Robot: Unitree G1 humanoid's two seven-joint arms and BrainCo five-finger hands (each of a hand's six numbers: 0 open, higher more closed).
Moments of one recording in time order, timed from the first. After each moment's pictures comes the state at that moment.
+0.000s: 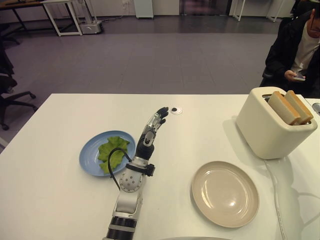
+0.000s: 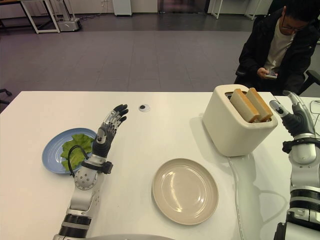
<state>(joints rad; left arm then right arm) -0.02 0.02 -0.11 -0.05 -0.02 -0.38 -0.18 -0.28 -0.82 -0.31 0.58 -0.28 -0.29 0.00</state>
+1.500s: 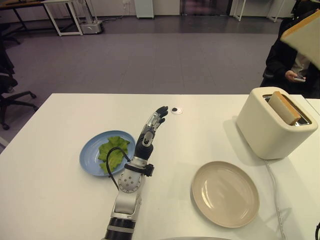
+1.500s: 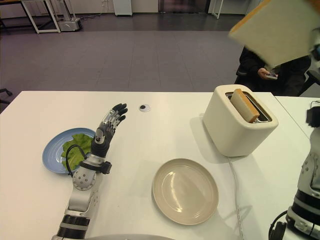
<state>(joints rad) -0.01 0.03 -0.11 -0.09 -0.02 -0.38 -0.18 -0.19 -0.76 -0.49 -0.38 0.46 -0.09 0.25</state>
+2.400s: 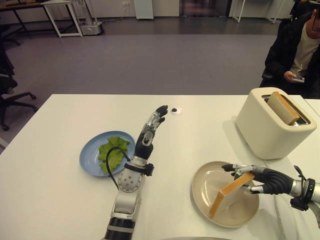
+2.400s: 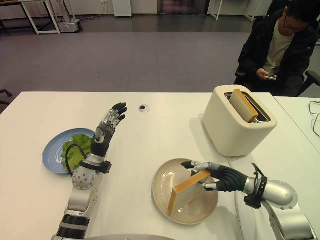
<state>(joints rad) -0.01 0.03 -0.11 -0.10 -0.02 -0.37 -0.17 0.31 -0.79 -0.20 -0.28 0.42 -0.03 0.96</state>
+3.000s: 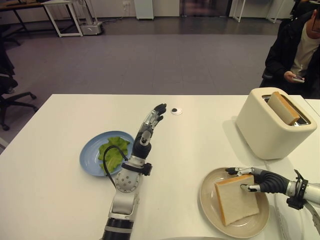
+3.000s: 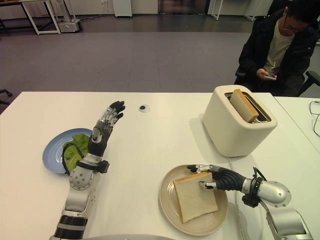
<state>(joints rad) -0.02 0.10 -0.06 -0.16 0.00 -0.36 -0.18 0.25 -0.75 -0.11 -0.13 0.24 -0.03 0.86</state>
